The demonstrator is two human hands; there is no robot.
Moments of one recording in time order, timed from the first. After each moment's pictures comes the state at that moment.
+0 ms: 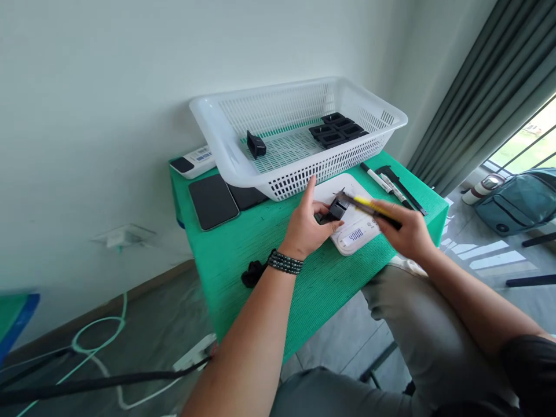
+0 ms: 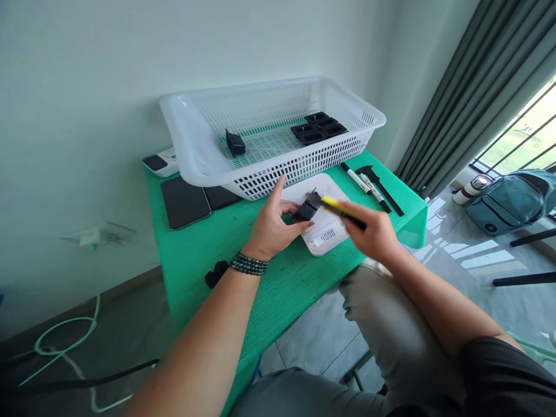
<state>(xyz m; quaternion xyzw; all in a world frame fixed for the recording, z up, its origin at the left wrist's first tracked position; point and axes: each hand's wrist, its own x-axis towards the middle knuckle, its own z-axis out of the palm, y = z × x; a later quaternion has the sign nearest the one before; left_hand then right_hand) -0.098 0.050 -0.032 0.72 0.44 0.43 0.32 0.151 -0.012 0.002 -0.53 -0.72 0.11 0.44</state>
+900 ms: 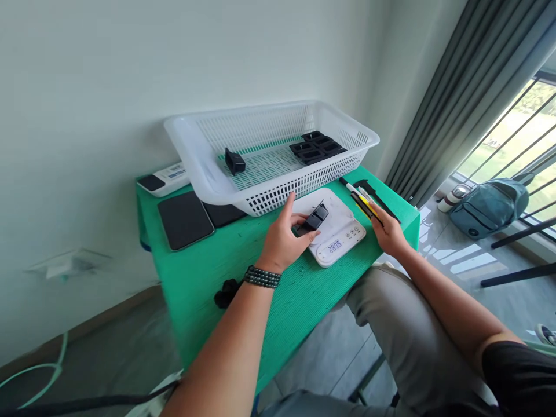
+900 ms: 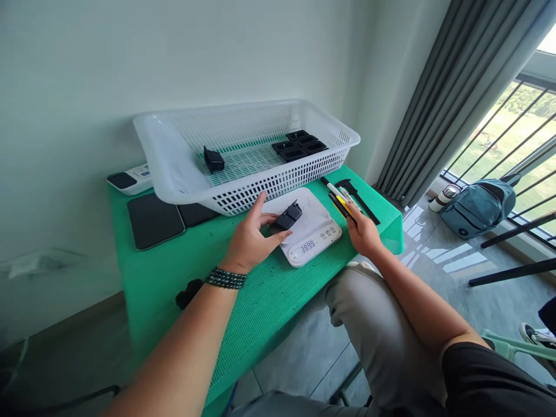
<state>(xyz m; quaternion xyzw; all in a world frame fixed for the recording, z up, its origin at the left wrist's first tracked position) -0.099 0.055 -0.027 0.73 0.45 0.42 0.29 0.198 0.018 -0.049 -0.58 -0.68 0.14 0.43</state>
